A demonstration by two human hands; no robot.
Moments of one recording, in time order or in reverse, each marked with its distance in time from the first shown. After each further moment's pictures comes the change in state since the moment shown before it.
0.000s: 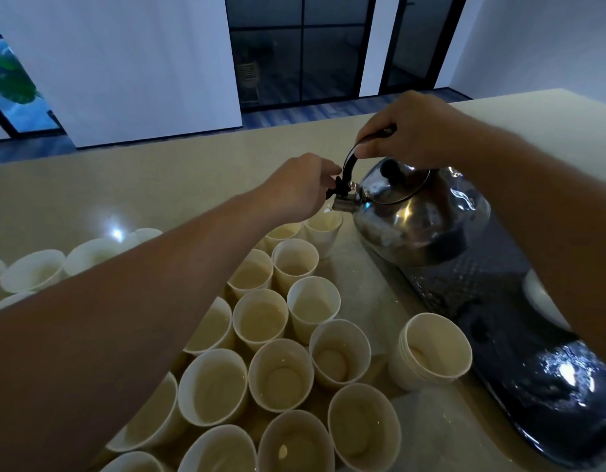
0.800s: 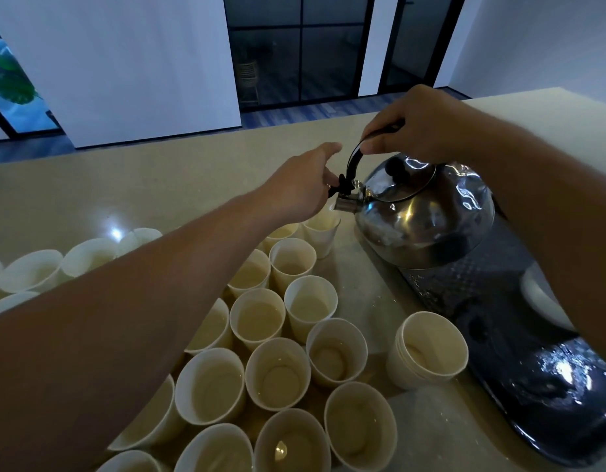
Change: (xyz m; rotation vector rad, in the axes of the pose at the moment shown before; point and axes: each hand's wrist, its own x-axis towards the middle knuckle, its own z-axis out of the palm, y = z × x) left_hand -0.002 0.003 0.001 -0.044 0.014 0.030; right_hand -0.005 0.007 -0.009 0.065 -0.007 0.000
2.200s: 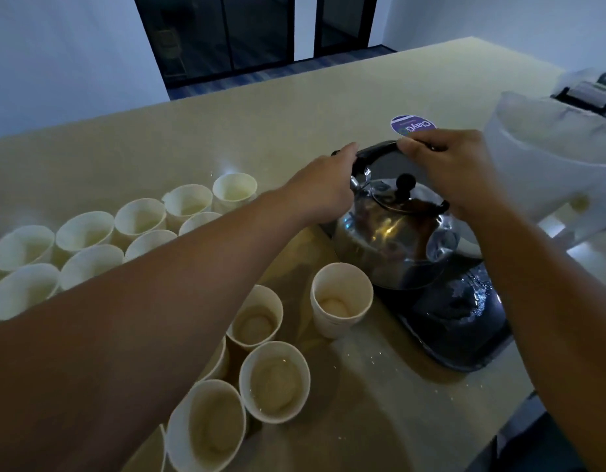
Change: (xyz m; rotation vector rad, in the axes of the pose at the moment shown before) left_hand 0.017 0.086 0.116 0.075 -0.266 0.147; right_hand -0.146 0.113 0.039 0.501 0.623 0.421
